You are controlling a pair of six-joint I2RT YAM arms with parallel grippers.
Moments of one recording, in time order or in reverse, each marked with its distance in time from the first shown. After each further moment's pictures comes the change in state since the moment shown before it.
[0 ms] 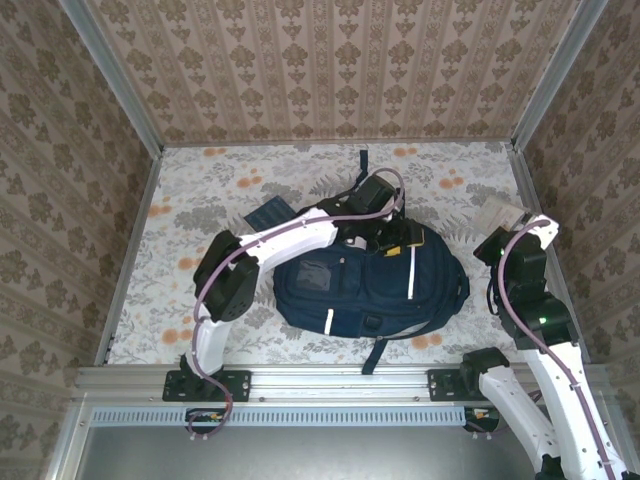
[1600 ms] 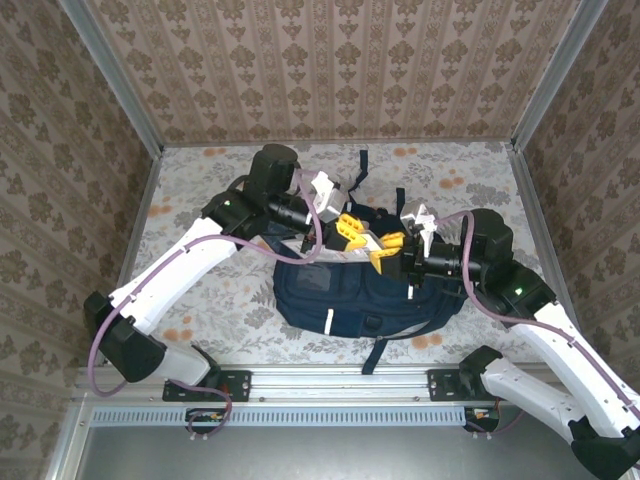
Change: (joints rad) left arm 0.196 -0.631 -0.262 -0.038 0.669 1.448; right arm 0.363 0.213 0.111 0.283 -1.147 -0.436
